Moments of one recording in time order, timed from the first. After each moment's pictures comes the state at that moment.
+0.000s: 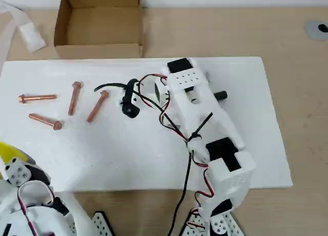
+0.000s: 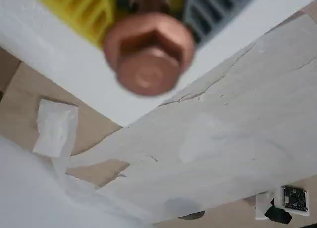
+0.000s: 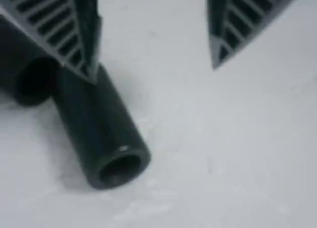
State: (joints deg) left arm -43.6 -104.4 43.7 76.2 -1.3; right arm -23.6 16.7 1.5 89.3 53.3
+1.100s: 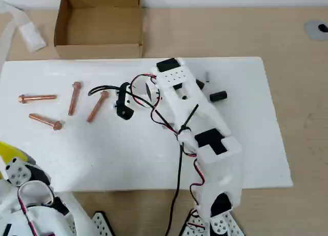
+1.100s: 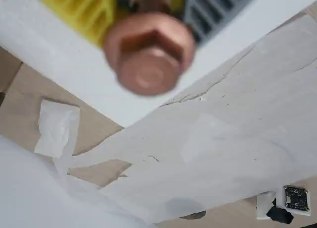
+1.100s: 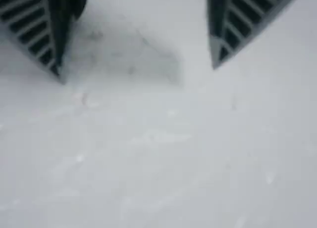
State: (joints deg) left arm -43.4 -104.4 43.7 76.2 -1.3; right arm -26.0 28.4 -7.1 88.5 55.4
